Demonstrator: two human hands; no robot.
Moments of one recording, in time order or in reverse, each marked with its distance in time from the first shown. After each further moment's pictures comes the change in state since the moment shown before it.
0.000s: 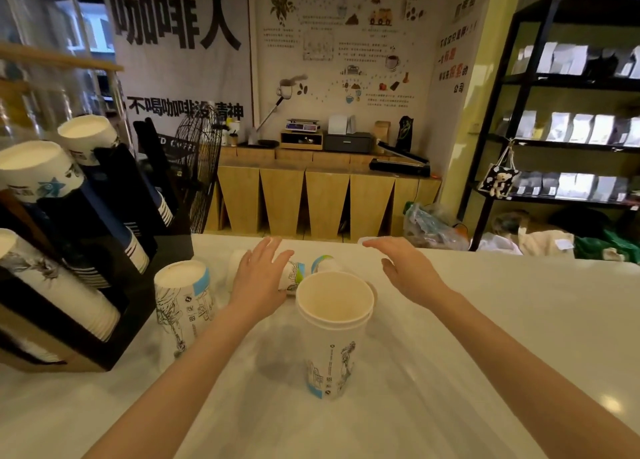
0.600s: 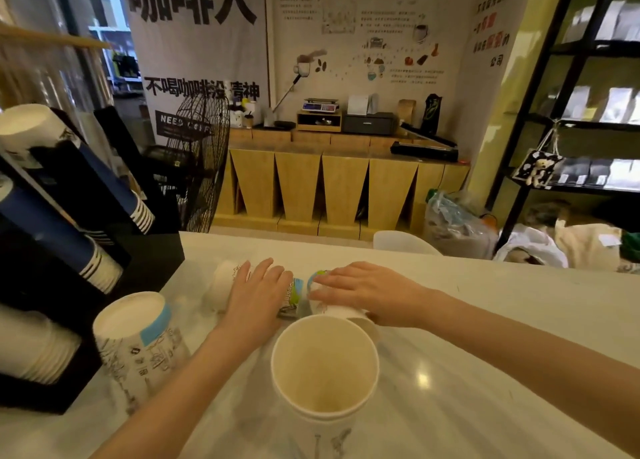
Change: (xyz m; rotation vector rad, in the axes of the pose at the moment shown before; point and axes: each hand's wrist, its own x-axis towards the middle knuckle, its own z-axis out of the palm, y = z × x) left_hand 0.032 -0.001 0.026 0.289 -0.127 0.040; right_hand 0.062 0.010 0.040 -0.339 -0.408 -0.744
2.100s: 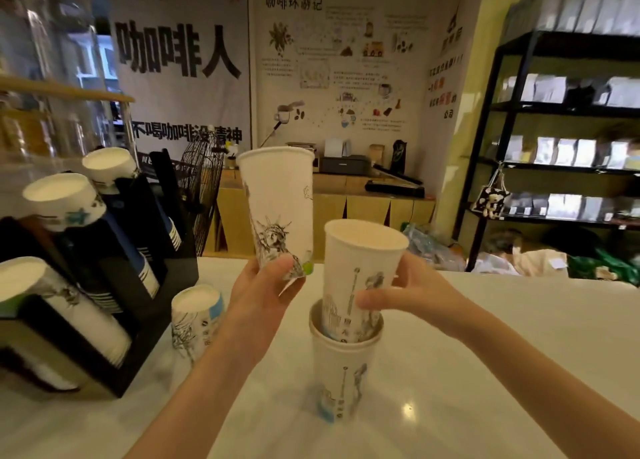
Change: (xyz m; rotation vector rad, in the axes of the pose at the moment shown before) left_hand -0.096 0.008 -0.110 -2.250 0.191 -0.112; right_hand -0.063 -0.125 -0.117 1.228 0.517 0.593
